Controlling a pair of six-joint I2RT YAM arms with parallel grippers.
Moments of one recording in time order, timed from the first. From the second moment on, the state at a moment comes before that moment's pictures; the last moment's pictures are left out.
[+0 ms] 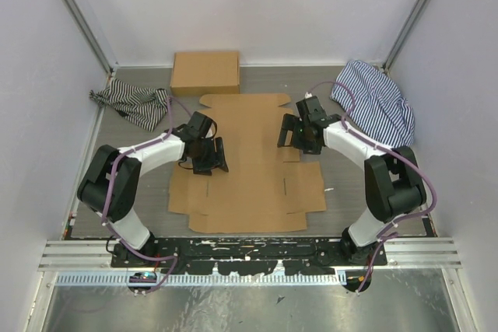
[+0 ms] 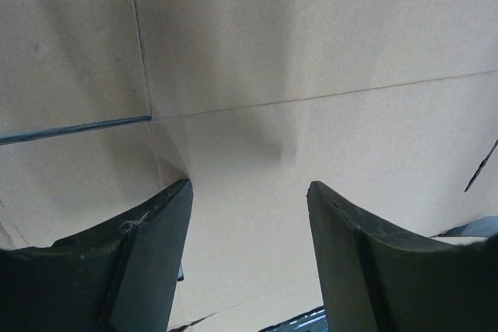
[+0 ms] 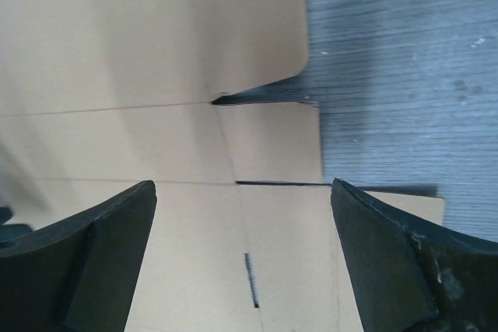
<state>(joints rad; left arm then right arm) -0.50 1.69 0.96 -0.44 0.18 -0.64 0.37 1.61 1.07 -0.46 -0.04 0.55</state>
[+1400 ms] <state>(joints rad) -0.53 1.70 0.98 -0.46 0.15 -0.64 0.41 1.59 1.02 -0.35 -0.15 0.48</state>
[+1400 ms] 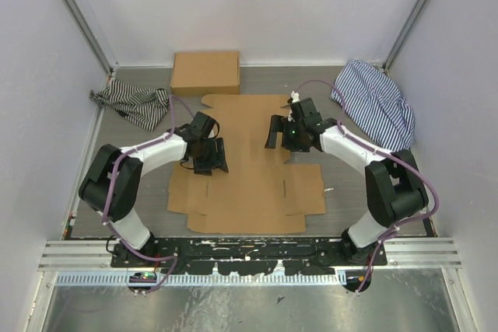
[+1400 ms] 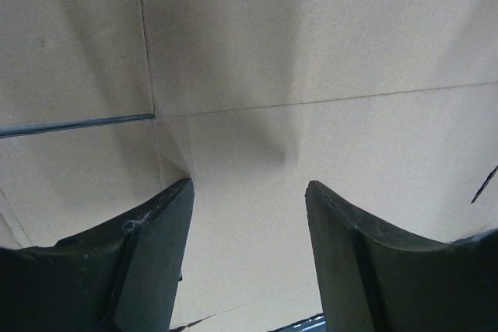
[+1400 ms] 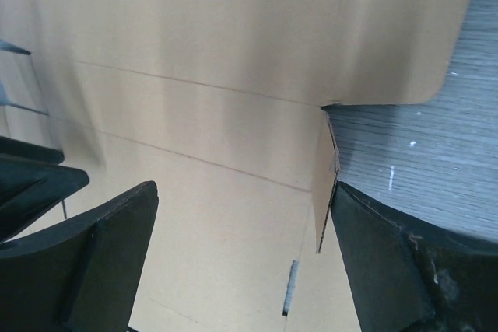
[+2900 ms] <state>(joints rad) -0.22 1.45 0.97 -0.68 0.08 -0.60 0.55 1.84 1.15 -0.30 -0.17 0.57</state>
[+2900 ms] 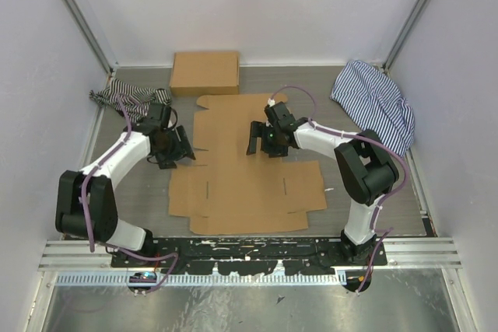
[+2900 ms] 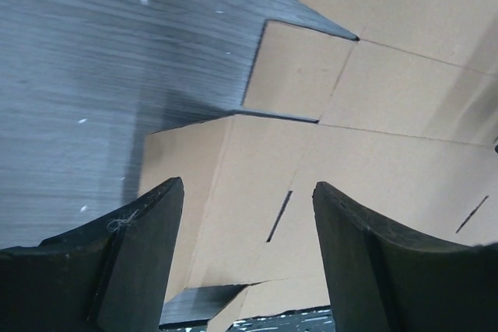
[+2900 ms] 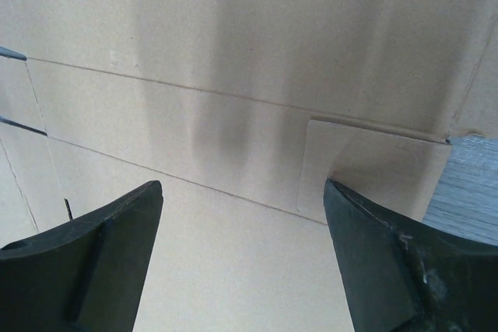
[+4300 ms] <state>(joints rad) -0.28 1.75 1.05 -0.43 0.10 -0.55 0.55 1.83 1.13 -0.27 -0.18 0.58</state>
